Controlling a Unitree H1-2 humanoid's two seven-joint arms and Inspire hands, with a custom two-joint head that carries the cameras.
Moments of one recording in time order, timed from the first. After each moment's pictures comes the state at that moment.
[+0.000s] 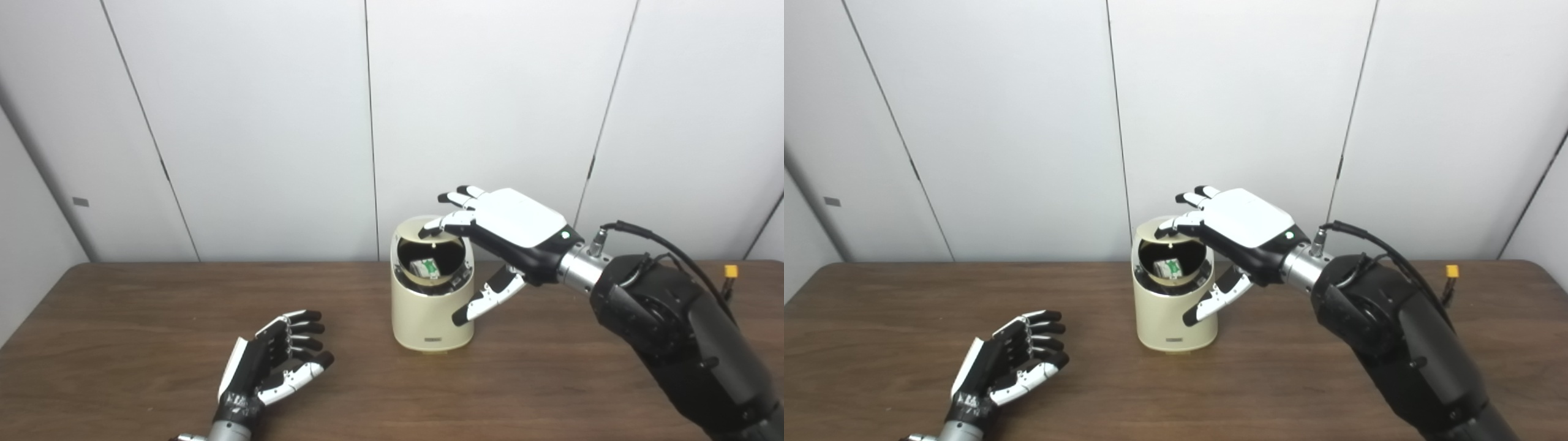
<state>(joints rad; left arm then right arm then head) -0.16 0.16 0.02 0.15 0.00 -0.20 -0.10 -0.71 -0.46 0.35 -0.14 -0.73 -0.09 0.48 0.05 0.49</state>
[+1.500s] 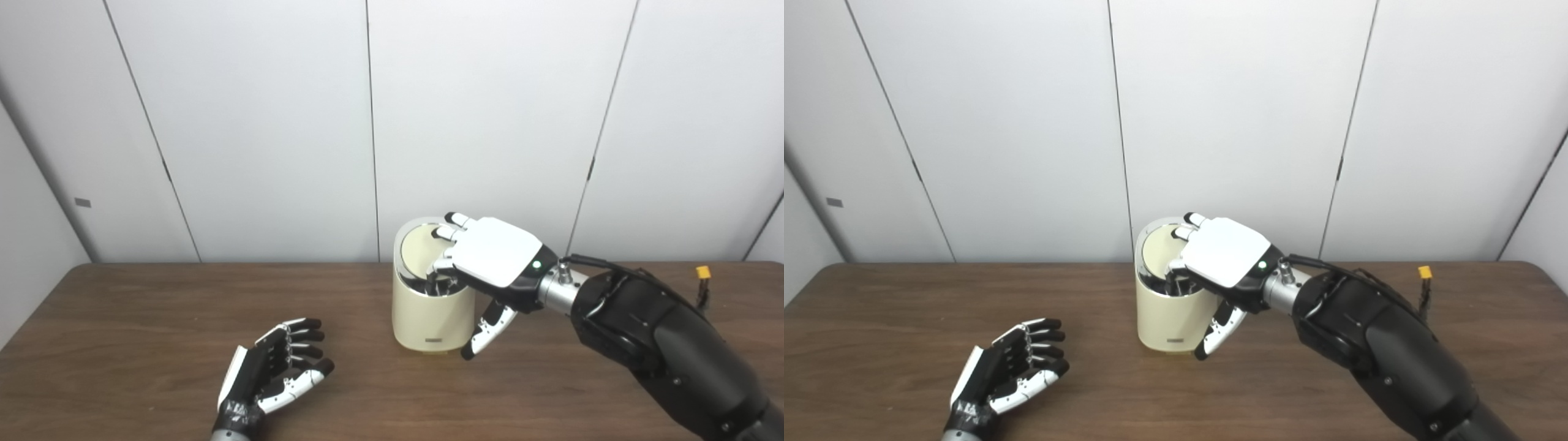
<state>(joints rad) -0.13 0.15 0.02 0.11 0.00 -0.17 -0.09 -0.73 -0.49 0.51 -0.14 -1.04 -0.19 0.52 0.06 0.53</state>
